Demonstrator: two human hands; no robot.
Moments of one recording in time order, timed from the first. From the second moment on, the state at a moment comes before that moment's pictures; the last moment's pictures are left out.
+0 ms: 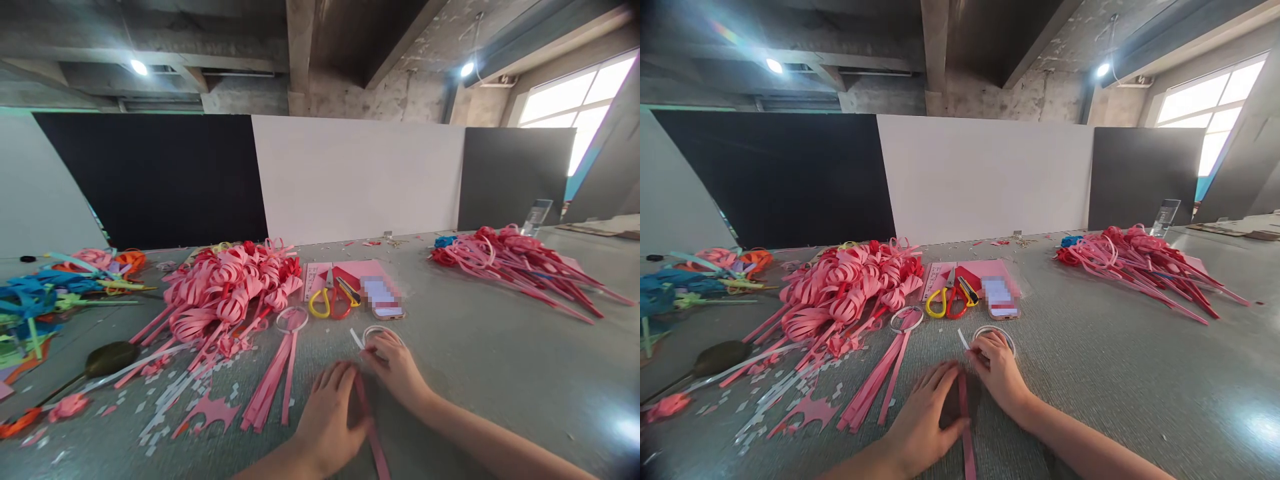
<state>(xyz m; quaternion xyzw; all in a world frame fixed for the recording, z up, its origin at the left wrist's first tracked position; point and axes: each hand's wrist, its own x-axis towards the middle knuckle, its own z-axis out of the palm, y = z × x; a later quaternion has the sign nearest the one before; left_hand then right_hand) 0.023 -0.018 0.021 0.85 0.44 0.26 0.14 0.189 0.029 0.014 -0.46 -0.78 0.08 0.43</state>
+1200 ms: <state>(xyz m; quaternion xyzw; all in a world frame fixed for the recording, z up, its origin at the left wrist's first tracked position) 0.019 0.007 0.014 0.62 0.46 0.46 0.44 0.192 0.025 0.020 -0.46 -0.74 0.21 0.44</state>
